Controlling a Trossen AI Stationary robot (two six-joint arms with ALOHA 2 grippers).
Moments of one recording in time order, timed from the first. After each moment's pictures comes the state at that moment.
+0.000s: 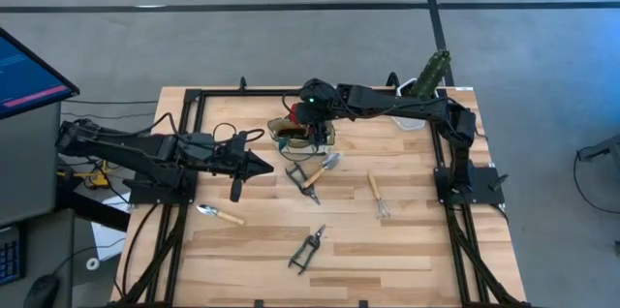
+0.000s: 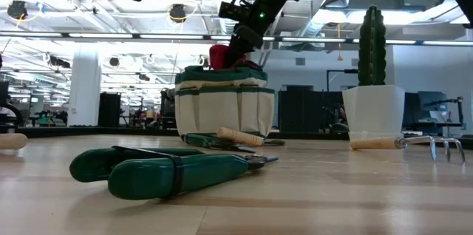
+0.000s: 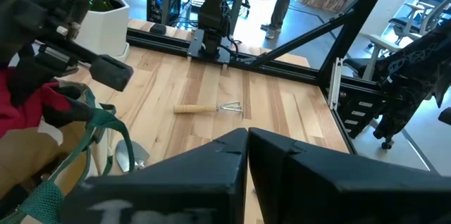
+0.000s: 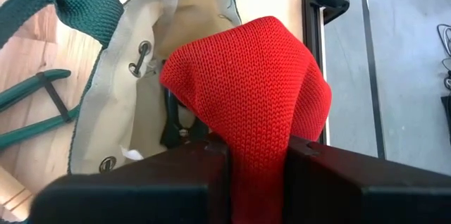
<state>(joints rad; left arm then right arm) -0.16 0.90 0.74 -0.11 -0.16 -0.27 -0.28 1.95 1.71 -0.62 0.13 -0.50</state>
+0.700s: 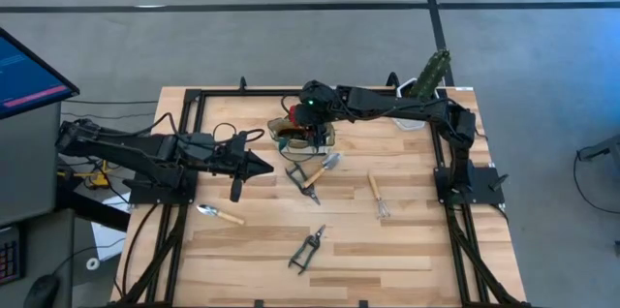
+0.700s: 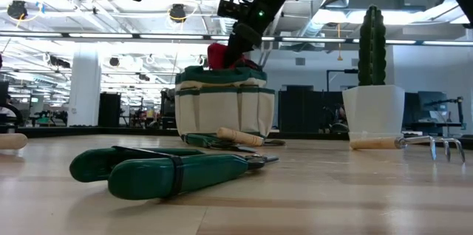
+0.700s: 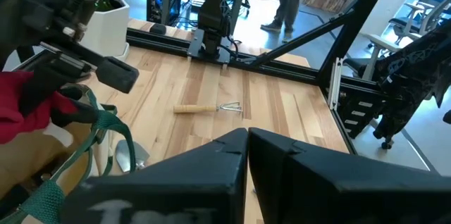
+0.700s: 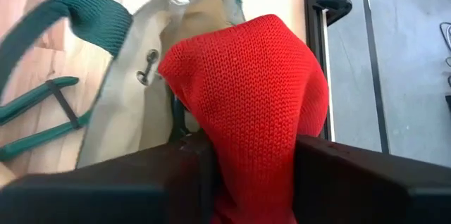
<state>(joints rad) -0.16 0.90 0.74 -0.11 -0.16 -0.27 -0.26 1.95 1.71 -0.62 0.13 -0.48</state>
